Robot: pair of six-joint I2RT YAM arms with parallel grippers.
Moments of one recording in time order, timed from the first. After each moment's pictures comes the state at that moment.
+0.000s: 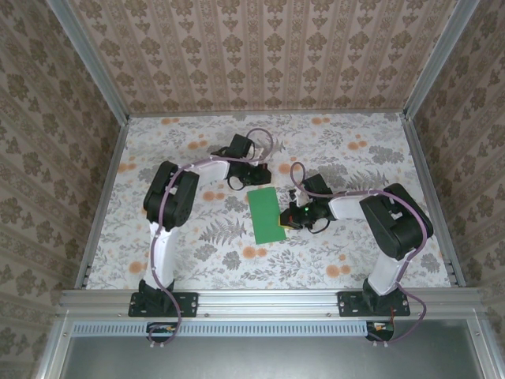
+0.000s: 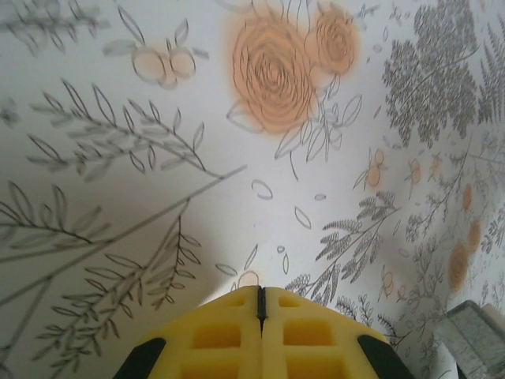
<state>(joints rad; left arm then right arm) -0.55 2.18 1.49 -0.28 0.58 -0.40 0.43 1.77 0.75 -0.07 -0.67 0.63</state>
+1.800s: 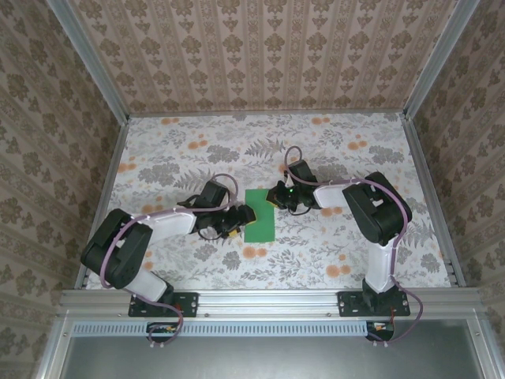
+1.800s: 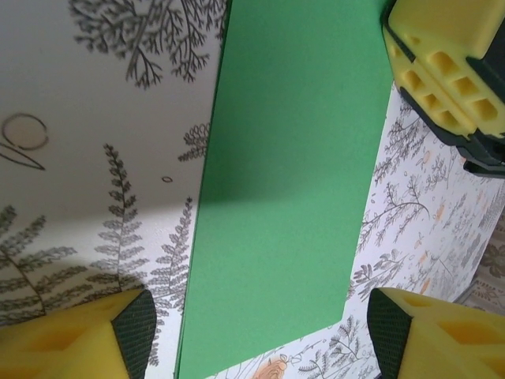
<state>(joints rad) -0.63 1.52 0.65 -0.11 0.48 -0.96 0.46 1.95 0.96 0.13 -0.46 0.98</state>
